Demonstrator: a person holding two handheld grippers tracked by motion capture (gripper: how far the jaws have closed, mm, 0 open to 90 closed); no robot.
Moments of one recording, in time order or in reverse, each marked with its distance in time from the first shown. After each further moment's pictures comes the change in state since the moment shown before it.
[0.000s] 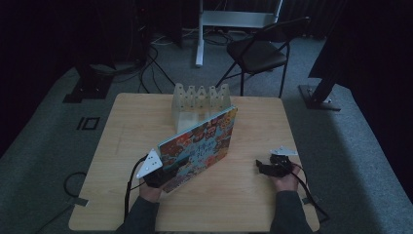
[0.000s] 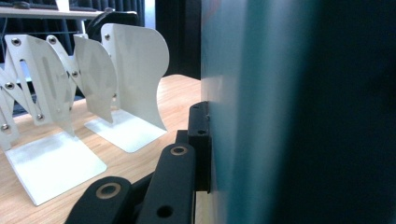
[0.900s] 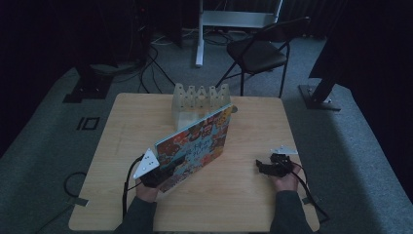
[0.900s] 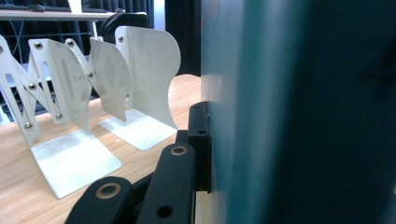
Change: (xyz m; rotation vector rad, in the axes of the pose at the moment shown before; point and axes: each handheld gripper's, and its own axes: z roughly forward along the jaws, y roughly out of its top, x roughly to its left) left arm 0.003 0.004 -0.009 0.007 0.039 0.013; right arm -0.003 0.001 0.002 0.015 0.006 0.023
